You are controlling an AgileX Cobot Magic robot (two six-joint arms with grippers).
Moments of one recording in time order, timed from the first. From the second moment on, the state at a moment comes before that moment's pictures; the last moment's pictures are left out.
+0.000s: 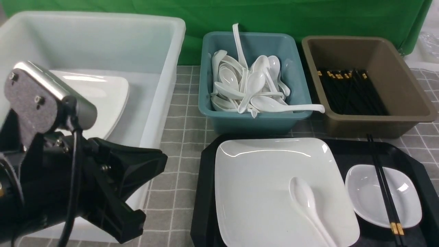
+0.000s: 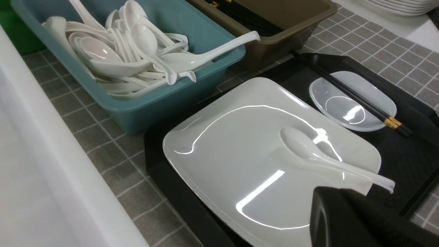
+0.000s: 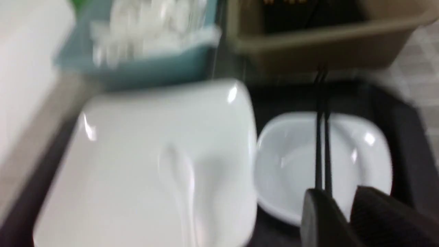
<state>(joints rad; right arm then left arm) 0.15 0.54 -0.47 0.13 0.51 0.10 -0.63 0.81 -0.65 -0.39 0.37 0.34</state>
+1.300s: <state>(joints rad) 0.09 1.68 -0.94 0.01 0.66 -0.09 -0.63 0.69 -0.67 -0.39 0.47 0.39</state>
